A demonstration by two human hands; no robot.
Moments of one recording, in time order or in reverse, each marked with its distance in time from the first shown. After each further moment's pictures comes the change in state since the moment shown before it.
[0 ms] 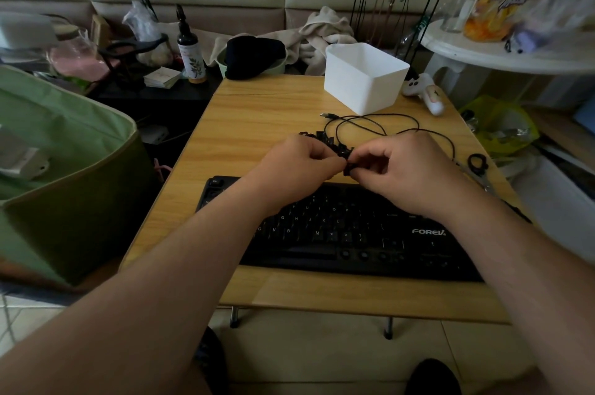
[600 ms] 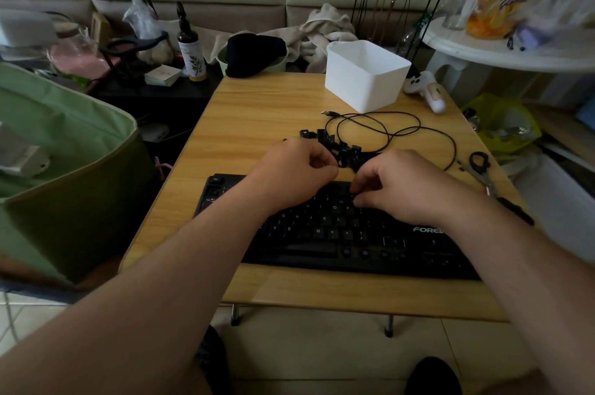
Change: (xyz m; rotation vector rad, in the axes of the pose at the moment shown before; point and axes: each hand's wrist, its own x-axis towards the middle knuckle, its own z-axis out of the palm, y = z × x) left_hand 0.002 -0.010 -0.002 0.243 -0.010 0.099; right_hand -0.002 -0.003 0.004 -0.149 -0.325 0.188
